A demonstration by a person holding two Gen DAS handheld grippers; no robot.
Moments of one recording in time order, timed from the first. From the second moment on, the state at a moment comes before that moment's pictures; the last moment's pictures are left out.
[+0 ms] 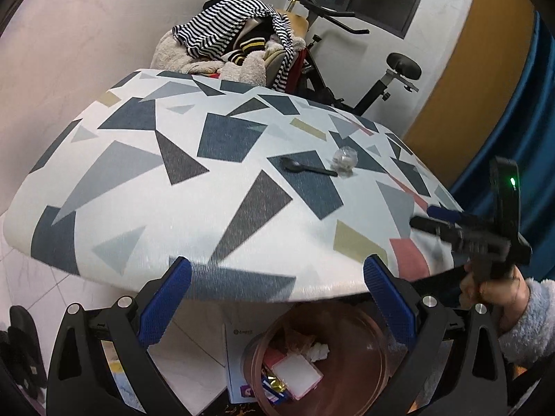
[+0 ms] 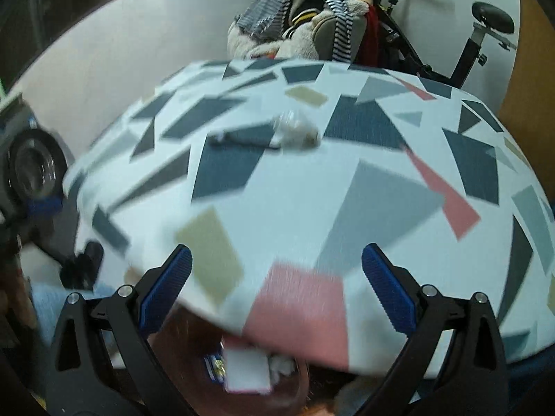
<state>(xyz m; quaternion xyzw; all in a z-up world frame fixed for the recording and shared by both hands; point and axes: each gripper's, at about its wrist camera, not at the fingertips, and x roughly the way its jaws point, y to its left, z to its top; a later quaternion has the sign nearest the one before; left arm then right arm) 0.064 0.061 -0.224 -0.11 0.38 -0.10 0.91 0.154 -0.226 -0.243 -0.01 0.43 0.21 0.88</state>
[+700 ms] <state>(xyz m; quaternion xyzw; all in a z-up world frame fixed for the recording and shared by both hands) 0.146 0.038 -0.229 -0.05 0.42 -0.13 0.89 0.309 -0.186 -0.265 0.01 0.47 0.20 0.86</state>
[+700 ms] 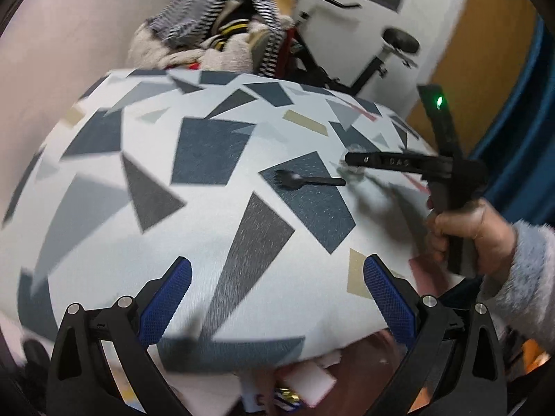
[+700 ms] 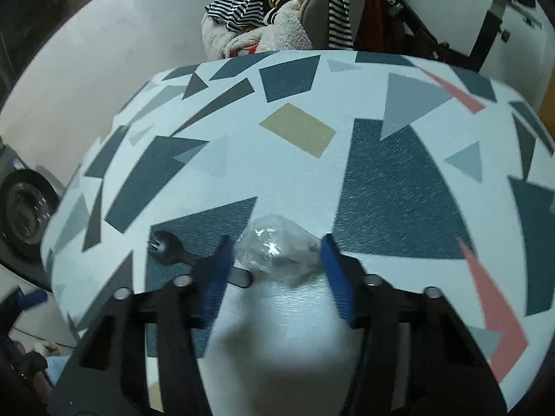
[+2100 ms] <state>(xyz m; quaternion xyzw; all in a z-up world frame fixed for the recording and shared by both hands) 0.287 -0.060 -0.280 0.14 0.47 -0.28 0.82 0.225 -0.283 -0.239 0.11 0.43 0.19 0.88</state>
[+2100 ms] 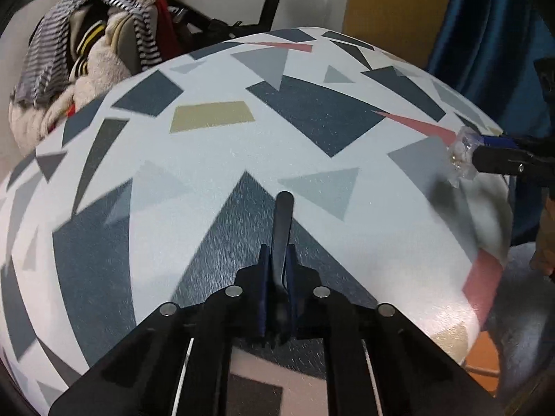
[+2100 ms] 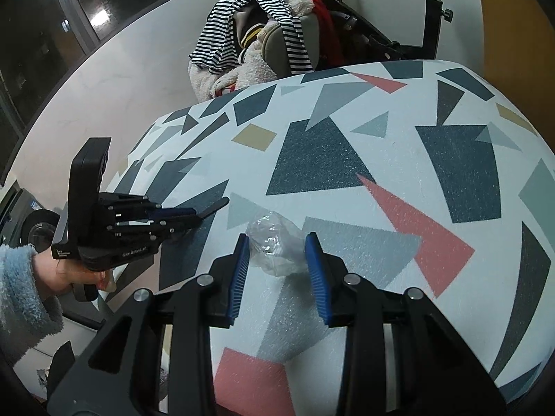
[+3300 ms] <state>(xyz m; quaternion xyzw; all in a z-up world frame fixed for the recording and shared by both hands) 0.024 -0.030 -0.251 -0.08 0.46 -0.27 0.84 0.081 -0.248 -0.204 0.05 0.44 0.23 0.87</state>
